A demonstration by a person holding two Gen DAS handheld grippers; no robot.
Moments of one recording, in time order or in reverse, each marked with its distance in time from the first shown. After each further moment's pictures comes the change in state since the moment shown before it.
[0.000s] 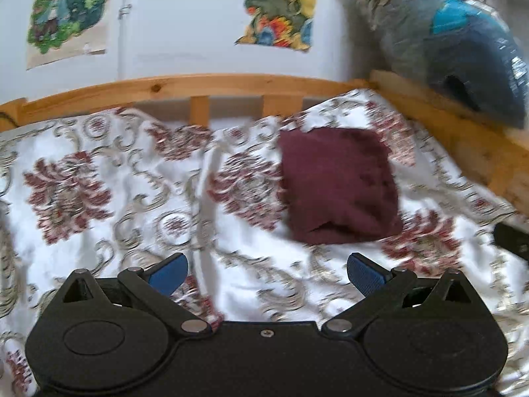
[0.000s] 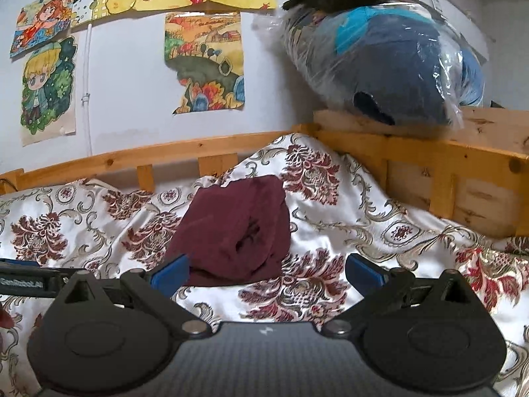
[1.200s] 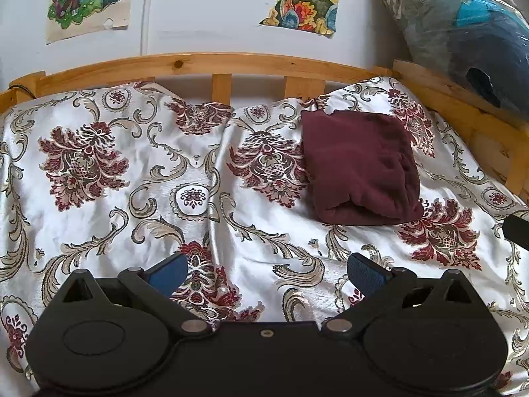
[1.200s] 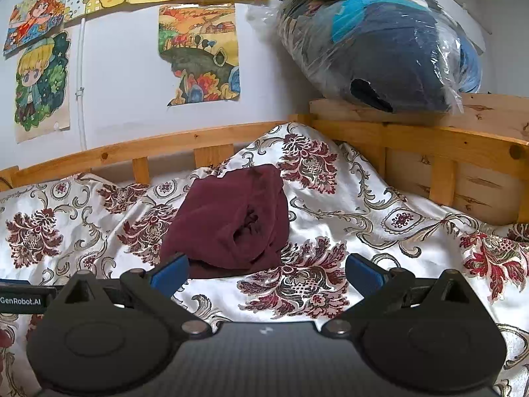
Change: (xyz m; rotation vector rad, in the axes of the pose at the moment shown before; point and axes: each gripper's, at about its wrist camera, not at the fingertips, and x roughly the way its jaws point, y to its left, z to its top) left arm 0.005 0.004 -0.015 -0.061 0.043 0.038; right arm 0.008 -0.001 -0.006 0.021 0.027 -0.014
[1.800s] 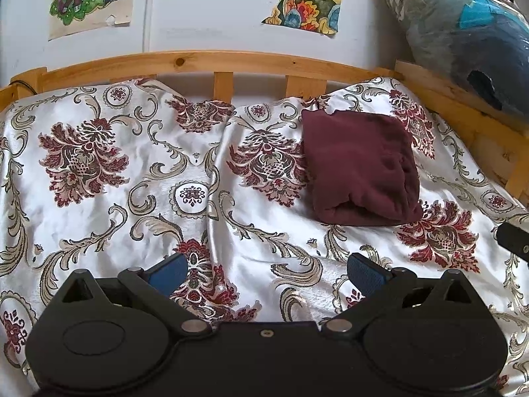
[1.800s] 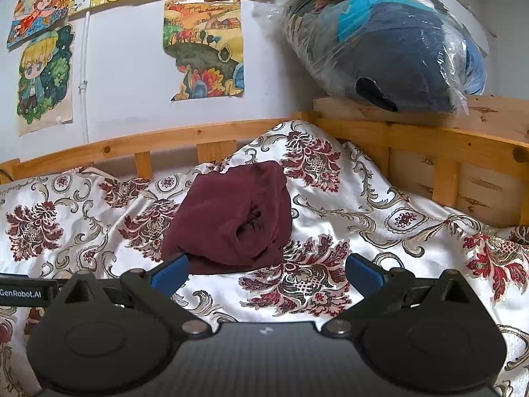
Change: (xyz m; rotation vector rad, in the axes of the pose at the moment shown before) left arm 0.000 -0.001 0.000 -0.014 0.003 -0.006; right arm 0.002 0.004 -0.002 -0.020 0.009 -0.003
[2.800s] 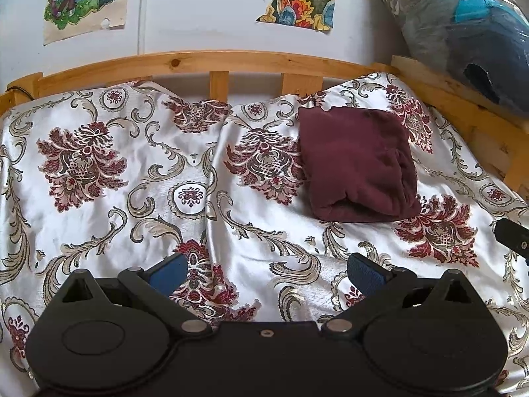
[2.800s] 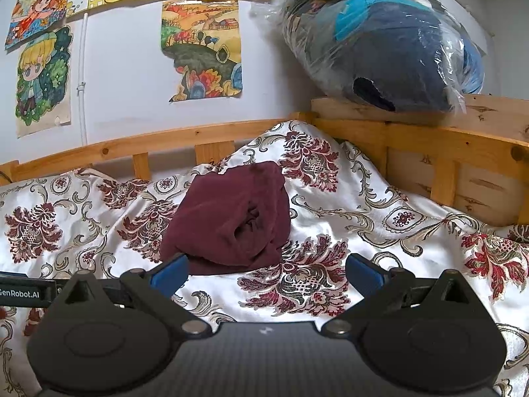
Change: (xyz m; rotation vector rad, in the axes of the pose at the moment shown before) left arm -0.002 -0.002 0.003 0.024 0.015 -0.003; right arm 0.000 -0.003 0.000 0.008 -0.001 0.000
